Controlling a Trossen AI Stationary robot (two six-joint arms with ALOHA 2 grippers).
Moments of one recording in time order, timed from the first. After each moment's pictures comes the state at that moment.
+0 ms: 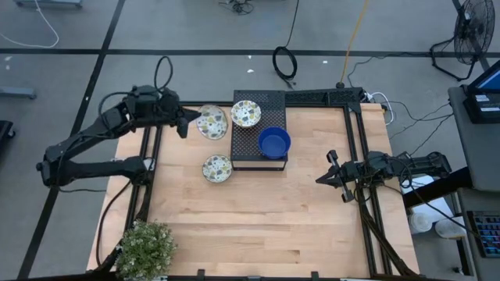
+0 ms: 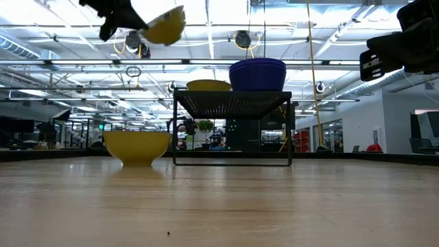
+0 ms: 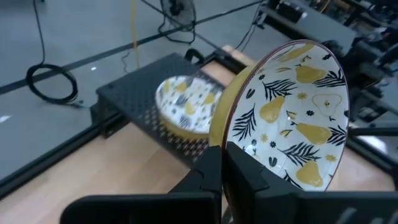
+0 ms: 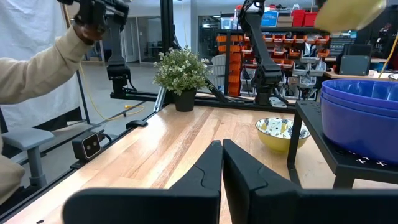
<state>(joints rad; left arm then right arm) 0.55 0.86 1.01 -0.55 0.14 -0.30 0.12 0.02 0.02 0.04 -0.16 0.01</state>
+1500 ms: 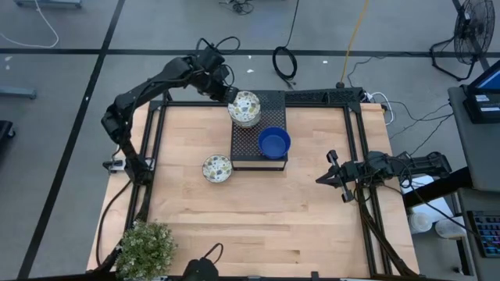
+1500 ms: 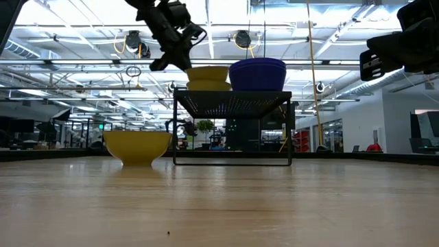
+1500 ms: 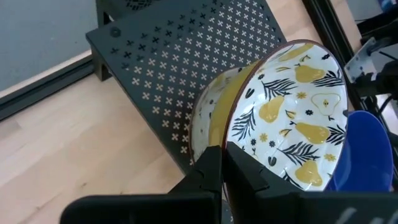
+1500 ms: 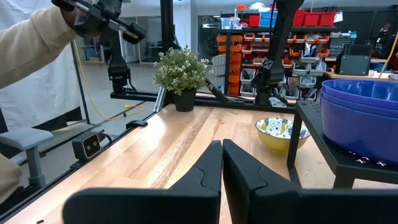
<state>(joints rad) 0.70 1.74 1.77 -1.00 0.31 -0.41 0.12 0.02 0.02 0.04 -0.16 0.01</state>
